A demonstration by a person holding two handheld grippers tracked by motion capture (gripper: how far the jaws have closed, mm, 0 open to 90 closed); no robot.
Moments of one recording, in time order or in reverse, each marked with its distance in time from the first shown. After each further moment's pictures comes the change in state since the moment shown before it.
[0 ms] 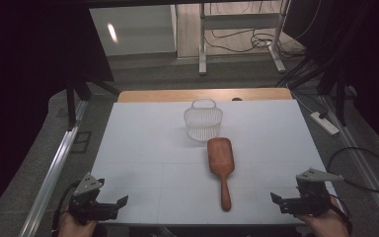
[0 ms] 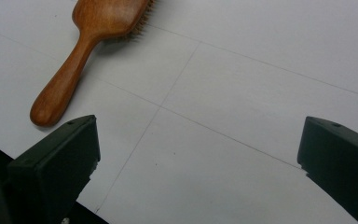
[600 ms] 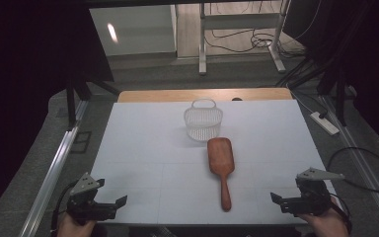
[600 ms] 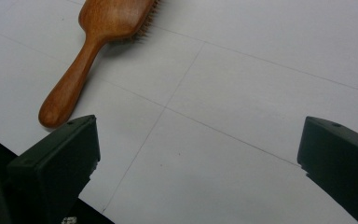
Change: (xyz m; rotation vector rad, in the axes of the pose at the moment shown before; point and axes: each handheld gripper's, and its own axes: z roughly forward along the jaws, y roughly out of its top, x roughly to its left) left arm 0.004 -0.001 -0.001 -0.018 -0.037 -0.017; right arm -0.003 0.001 0.001 0.004 0.037 0.020
